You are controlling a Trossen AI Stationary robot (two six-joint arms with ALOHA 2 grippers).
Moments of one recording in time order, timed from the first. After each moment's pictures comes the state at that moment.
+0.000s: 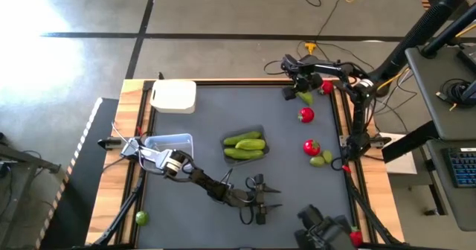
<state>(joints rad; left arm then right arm) -0.40 2.62 1.39 1.07 -0.44 0.00 -0.92 2.01 1.37 -0.96 0.18 0.30</state>
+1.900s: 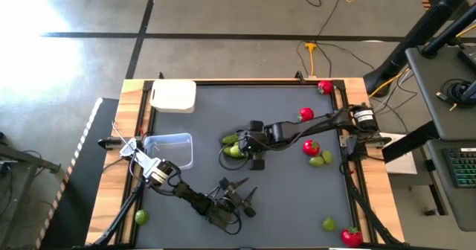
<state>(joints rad) -0.61 2.55 1.25 1.04 -1.34 -0.13 0.05 1.86 1.38 -0.58 0.18 -0.04</state>
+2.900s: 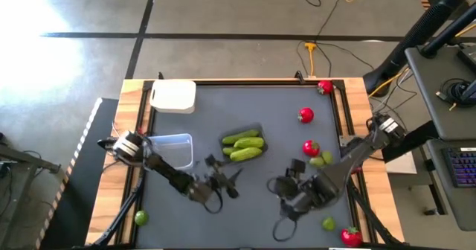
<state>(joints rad) -0.52 1.99 0.79 1.01 -1.16 0.10 0.63 1.71 1.44 -1.04 0.39 0.80</state>
